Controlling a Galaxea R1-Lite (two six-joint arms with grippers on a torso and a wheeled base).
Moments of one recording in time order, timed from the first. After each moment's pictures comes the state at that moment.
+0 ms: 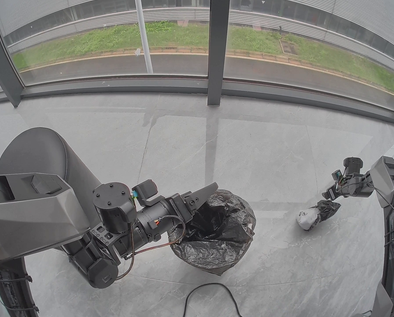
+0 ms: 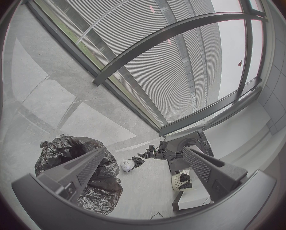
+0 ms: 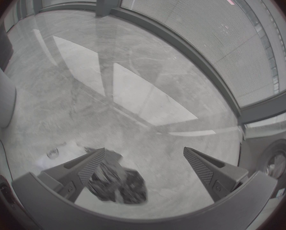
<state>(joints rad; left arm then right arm) -0.59 2.14 -0.62 -1.54 -0.25 -0.75 -0.30 2.74 -1.75 -0.31 0.01 -0.62</state>
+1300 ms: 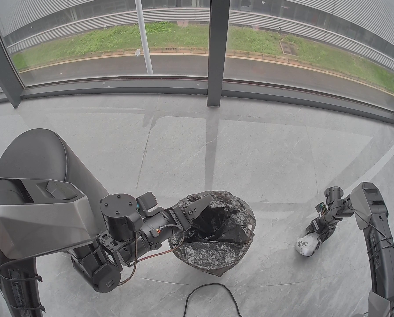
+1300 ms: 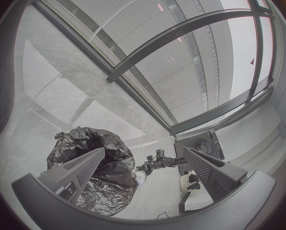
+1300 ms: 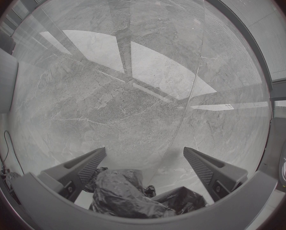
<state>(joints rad) -0.59 2.21 -0.59 -1.55 -0.18 -0.75 -0.23 3.07 -2.00 -0.01 0.01 -0.53</state>
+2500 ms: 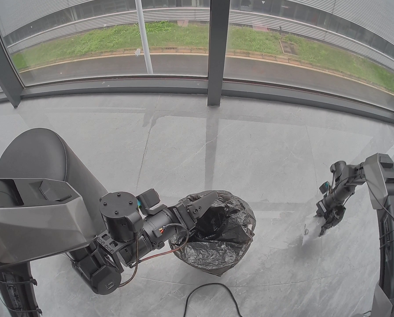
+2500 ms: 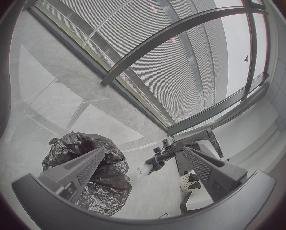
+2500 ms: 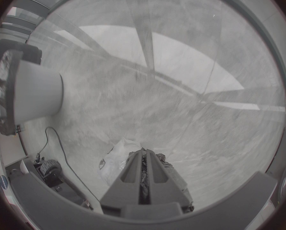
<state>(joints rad) -0.62 2.17 -0.59 -1.55 -0.15 -0.72 -0.22 2.77 -2.00 0.46 0.17 -0.55</state>
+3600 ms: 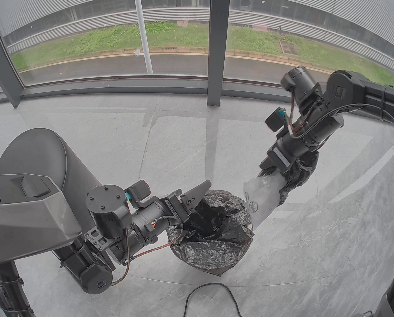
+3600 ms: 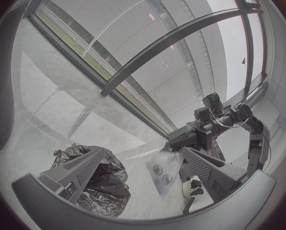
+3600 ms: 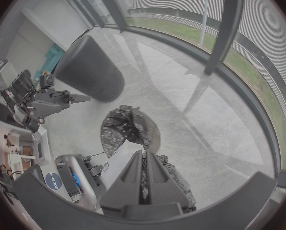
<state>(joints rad) -0.62 2.08 -0.56 -1.54 -0.10 -0.69 0.41 2.11 -2.00 0.85 0.20 -0.42</state>
